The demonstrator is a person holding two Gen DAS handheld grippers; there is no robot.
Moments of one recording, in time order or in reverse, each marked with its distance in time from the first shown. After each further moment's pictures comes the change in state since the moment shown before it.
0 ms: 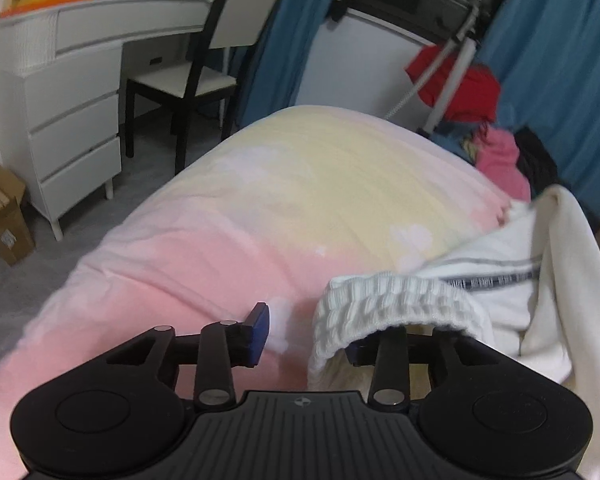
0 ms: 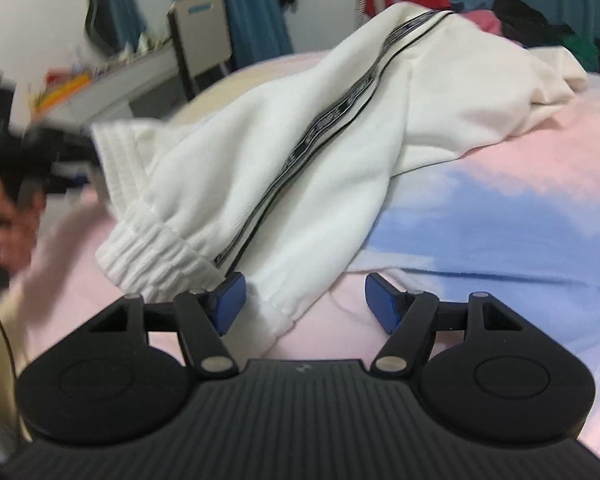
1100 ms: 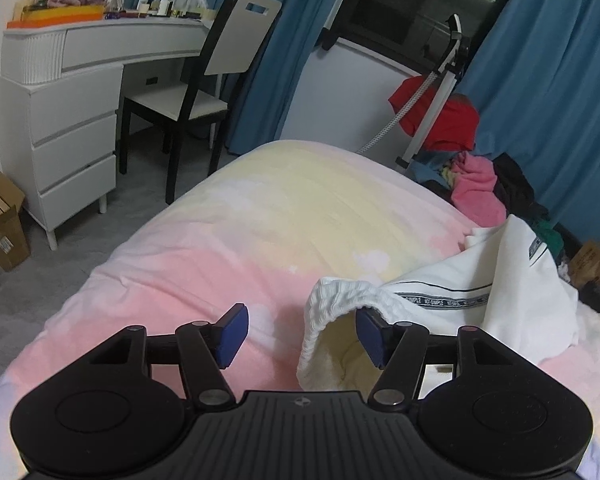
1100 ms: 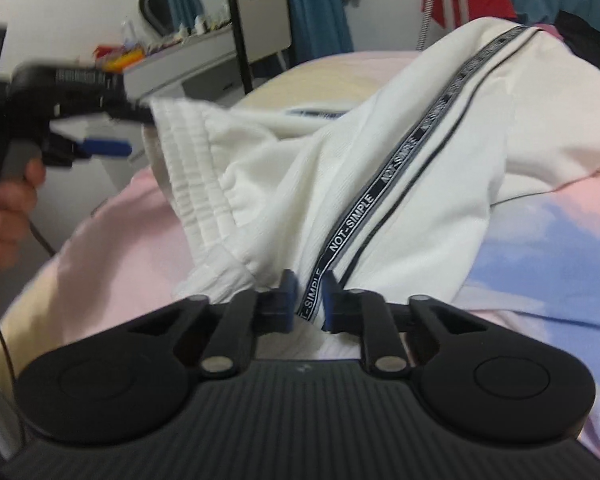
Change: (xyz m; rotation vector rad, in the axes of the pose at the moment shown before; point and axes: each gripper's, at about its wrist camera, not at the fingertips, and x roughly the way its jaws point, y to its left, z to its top) left arm -0.062 -0.003 -0.004 -0.048 -0.087 -0.042; right arm 0.019 0.044 0.015 -0.131 0.039 0.118
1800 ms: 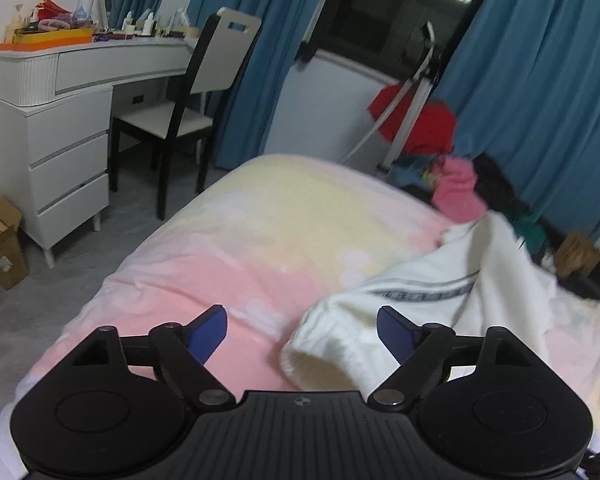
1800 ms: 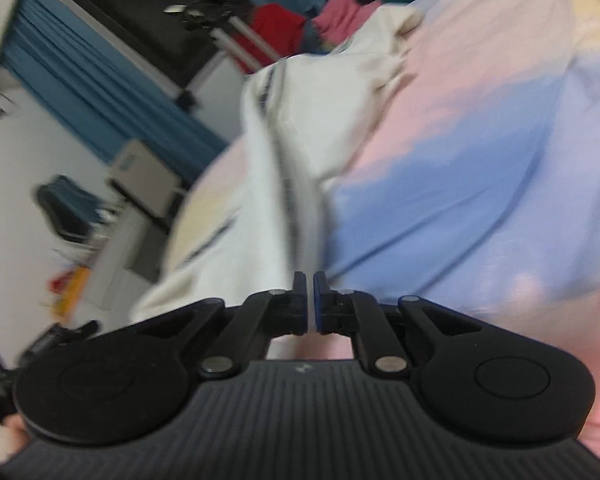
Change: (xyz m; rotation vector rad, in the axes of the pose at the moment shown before) left arm -0.055 0.014 -0.007 0.020 -0.048 -0.089; right arm -0.126 -0.121 -0.039 0.724 -0.212 -0.040
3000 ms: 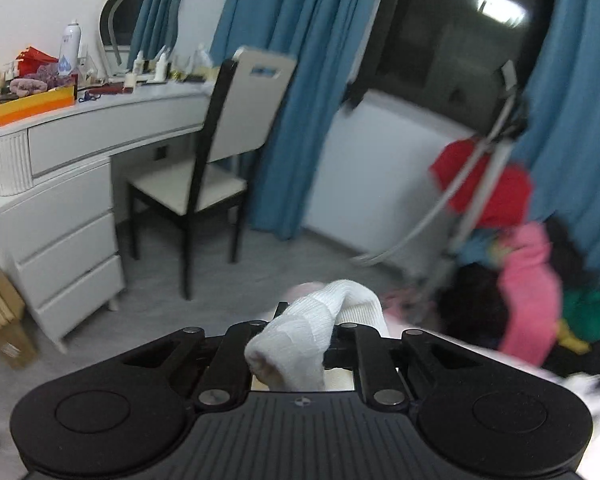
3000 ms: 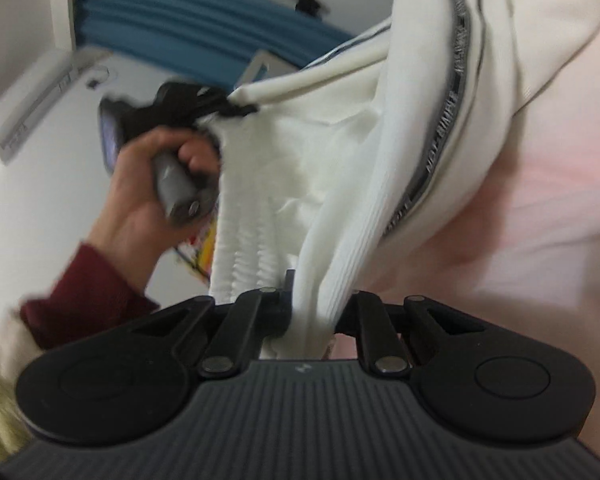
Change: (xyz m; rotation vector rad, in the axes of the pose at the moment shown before) left arm 0.232 0.033 0.236 0.018 -0.024 0.216; right arm 0.254 0.193 -0.100 0.089 0.253 0.424
